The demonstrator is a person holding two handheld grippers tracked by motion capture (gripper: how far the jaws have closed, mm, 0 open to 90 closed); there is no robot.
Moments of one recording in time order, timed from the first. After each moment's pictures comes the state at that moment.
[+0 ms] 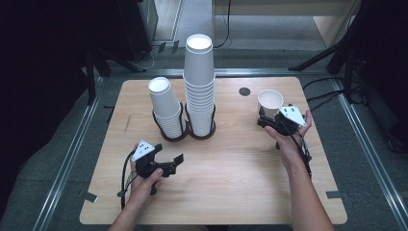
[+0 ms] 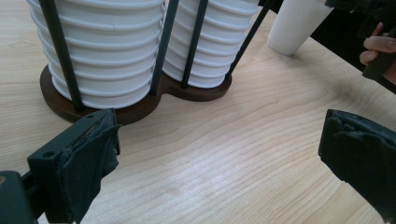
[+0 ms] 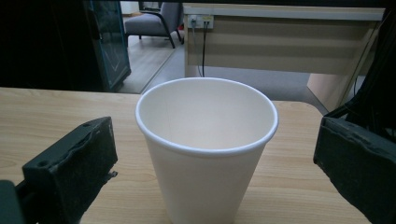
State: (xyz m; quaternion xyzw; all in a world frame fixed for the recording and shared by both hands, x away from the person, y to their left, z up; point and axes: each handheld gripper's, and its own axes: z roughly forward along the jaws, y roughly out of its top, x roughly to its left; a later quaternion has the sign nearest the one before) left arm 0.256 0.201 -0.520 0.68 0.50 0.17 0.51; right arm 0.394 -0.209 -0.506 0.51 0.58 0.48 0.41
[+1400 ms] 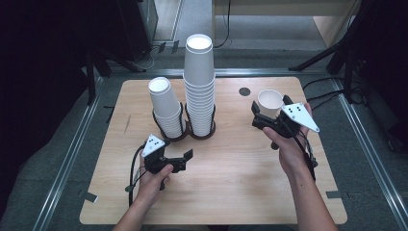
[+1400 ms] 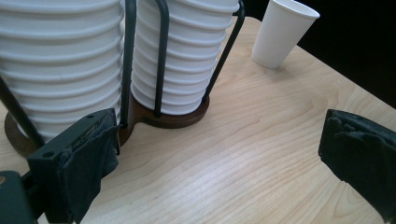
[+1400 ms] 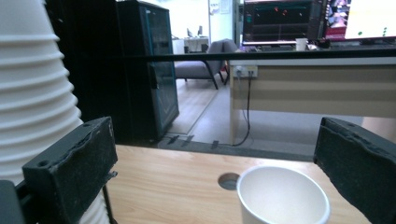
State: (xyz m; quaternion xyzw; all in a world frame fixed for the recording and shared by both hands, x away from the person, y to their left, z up) left arm 0.264 0.171 -0.498 0.68 0.48 0.18 0.52; right arm 0.334 -0.179 -0.419 0.44 0.57 0.58 0.38
